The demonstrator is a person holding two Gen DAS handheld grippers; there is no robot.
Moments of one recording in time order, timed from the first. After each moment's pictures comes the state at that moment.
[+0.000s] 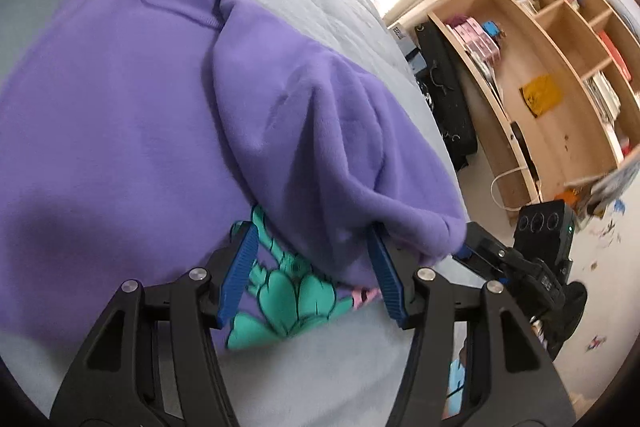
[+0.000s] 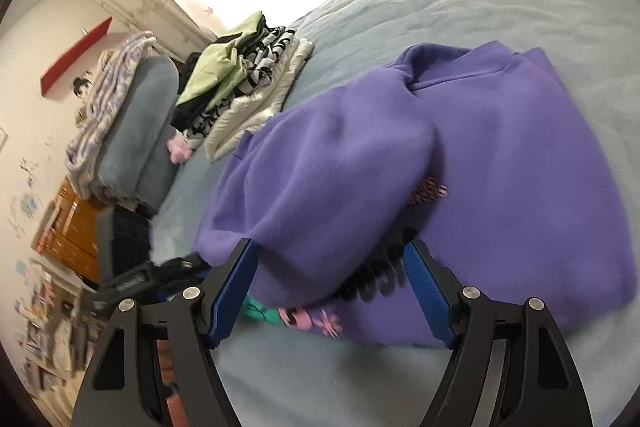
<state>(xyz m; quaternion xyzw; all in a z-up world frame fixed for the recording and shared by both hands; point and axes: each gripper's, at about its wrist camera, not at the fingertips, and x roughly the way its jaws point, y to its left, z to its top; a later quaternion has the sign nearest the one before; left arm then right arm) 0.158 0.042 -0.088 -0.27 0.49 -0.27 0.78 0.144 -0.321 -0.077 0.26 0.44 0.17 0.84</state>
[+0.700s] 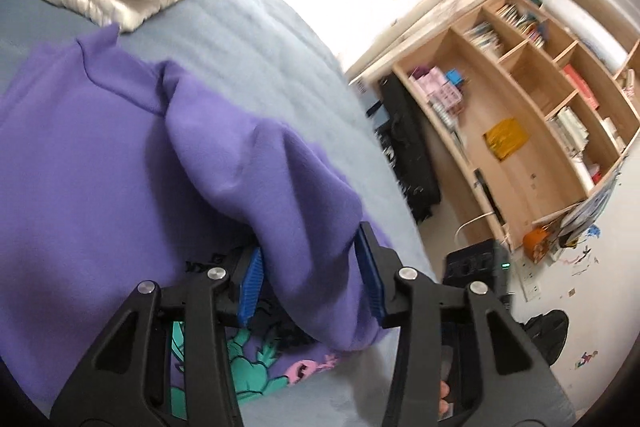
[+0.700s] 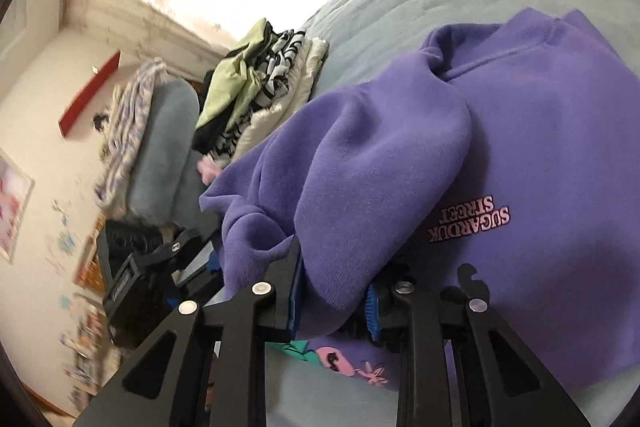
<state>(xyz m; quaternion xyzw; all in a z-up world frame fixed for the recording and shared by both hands) 0.194 0.029 -0.054 -0.33 0.39 -0.30 0.81 0.191 -0.305 -0.107 0.36 0.43 0.20 0.80</state>
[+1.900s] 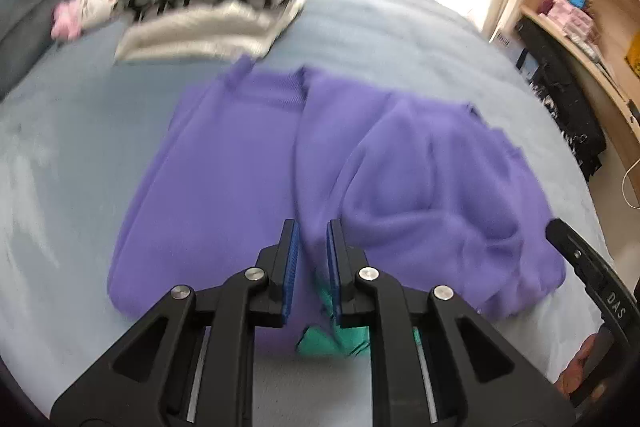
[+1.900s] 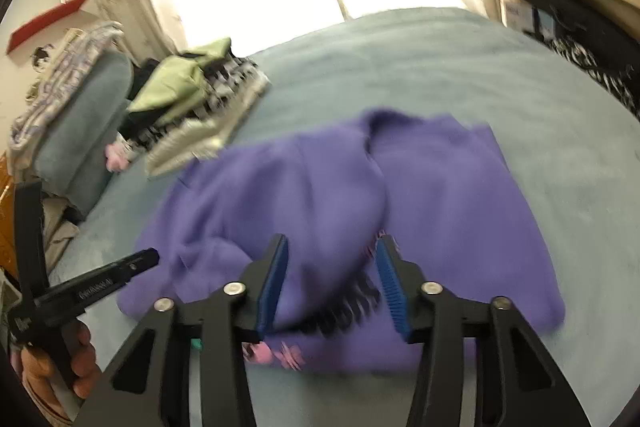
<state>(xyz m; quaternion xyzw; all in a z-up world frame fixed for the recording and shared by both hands) 0.151 0.014 -0.021 -0.08 0.45 -0.05 0.89 0.149 -0.268 -0.035 0.14 0.37 0.07 0.91</state>
